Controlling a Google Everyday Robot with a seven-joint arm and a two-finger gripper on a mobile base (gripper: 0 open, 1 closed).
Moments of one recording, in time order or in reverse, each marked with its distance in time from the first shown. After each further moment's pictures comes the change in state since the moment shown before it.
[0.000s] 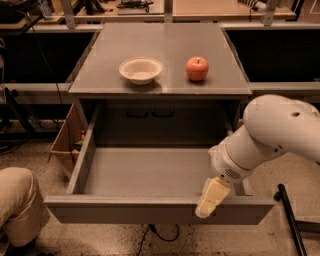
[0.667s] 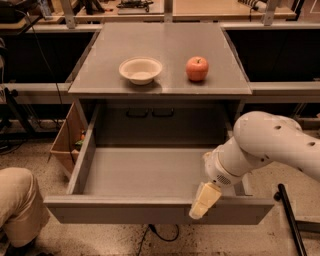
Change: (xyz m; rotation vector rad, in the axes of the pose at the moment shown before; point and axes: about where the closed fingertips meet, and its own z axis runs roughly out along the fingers) arm 0.008 -0.012 0.045 0.004 -0.026 0.010
